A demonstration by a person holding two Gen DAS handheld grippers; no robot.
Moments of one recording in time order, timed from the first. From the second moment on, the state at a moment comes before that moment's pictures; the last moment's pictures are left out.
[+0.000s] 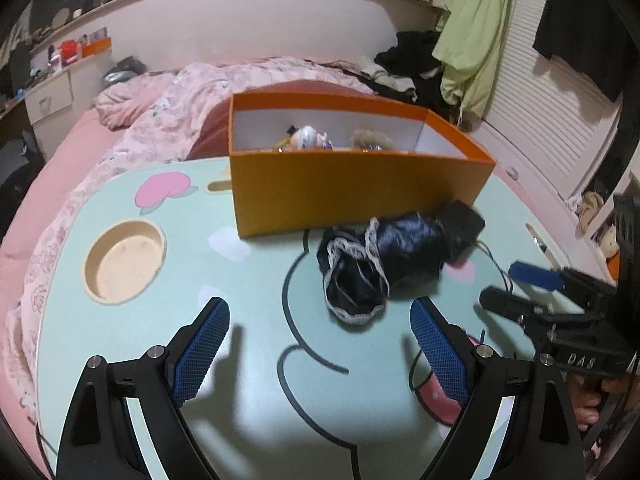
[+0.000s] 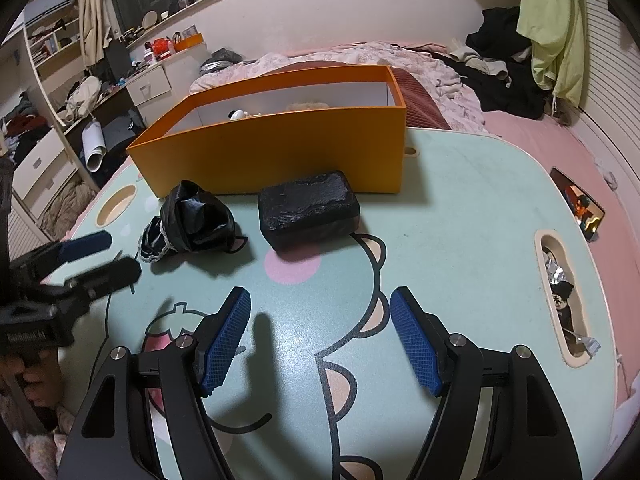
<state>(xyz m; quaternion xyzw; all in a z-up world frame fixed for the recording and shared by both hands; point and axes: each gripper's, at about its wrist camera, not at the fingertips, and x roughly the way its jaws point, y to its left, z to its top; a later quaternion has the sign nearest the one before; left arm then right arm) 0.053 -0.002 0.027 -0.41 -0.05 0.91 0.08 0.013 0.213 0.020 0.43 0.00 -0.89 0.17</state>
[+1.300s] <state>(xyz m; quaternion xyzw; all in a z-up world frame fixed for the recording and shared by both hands) 0.011 0.032 0.025 -0.42 -0.01 0.90 0.15 0.013 0.215 0.020 0.43 -0.01 -0.89 0.17</state>
